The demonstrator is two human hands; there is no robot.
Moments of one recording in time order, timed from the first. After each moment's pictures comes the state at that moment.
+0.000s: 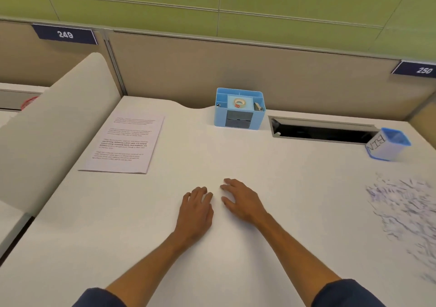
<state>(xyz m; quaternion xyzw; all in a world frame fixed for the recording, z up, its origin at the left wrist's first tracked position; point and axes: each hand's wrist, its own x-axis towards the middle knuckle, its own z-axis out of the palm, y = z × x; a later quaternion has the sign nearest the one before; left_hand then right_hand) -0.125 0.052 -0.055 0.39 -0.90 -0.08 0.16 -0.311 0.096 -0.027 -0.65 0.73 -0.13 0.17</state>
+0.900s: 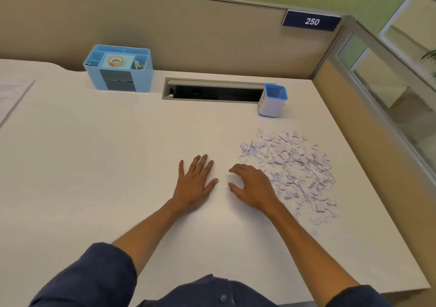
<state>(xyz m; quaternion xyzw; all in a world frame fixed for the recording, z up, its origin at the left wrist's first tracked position) -0.464 0.240 -0.063 0.34 -0.92 -0.15 0.06 -0.639 0.359 -0.005 -0.60 0.78 -0.14 0.12</state>
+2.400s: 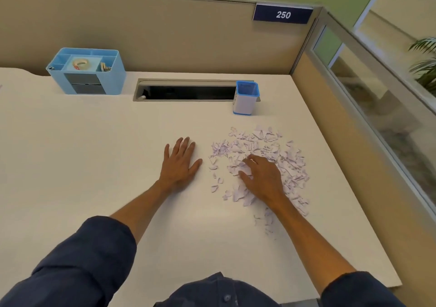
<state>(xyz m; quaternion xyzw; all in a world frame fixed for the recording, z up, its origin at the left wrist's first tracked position) -0.541 0.217 -0.059 0.38 -0.92 -0.10 0.08 -0.745 0.399 -0.018 -0.54 0.83 -0.12 0.01</state>
